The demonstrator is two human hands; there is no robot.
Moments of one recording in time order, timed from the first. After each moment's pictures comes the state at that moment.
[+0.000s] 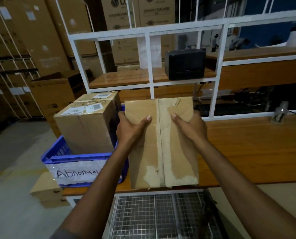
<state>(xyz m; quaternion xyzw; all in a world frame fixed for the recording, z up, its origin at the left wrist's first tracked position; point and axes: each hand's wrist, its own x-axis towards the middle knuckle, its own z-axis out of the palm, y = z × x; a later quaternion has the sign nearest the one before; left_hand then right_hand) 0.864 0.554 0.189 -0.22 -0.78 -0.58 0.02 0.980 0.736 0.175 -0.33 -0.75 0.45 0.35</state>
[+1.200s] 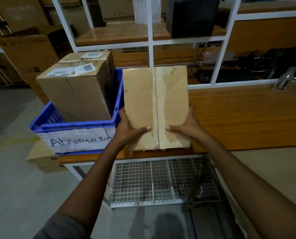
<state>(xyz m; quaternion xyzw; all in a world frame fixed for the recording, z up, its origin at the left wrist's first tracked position) 0.827 0.517 0.061 -0.26 -0.83 -0.47 -0.14 0.979 0.717 0.074 -0.35 -0.79 0.48 0.17</state>
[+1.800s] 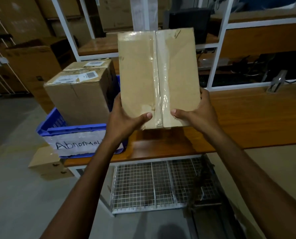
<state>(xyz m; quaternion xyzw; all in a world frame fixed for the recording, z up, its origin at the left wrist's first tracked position) 0.874 0.480 0.146 -0.34 -0.77 -0.54 -0.03 1.033 0.684 0.153 -0.30 -0.77 0.46 0.32</state>
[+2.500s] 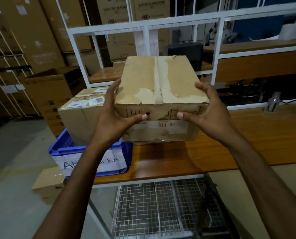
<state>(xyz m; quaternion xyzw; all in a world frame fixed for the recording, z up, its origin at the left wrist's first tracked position) 0.898 0.453 0.244 -0.43 -0.73 -0.52 0.10 1.075 0.675 0.231 -0.17 -0.82 0.37 0.39</state>
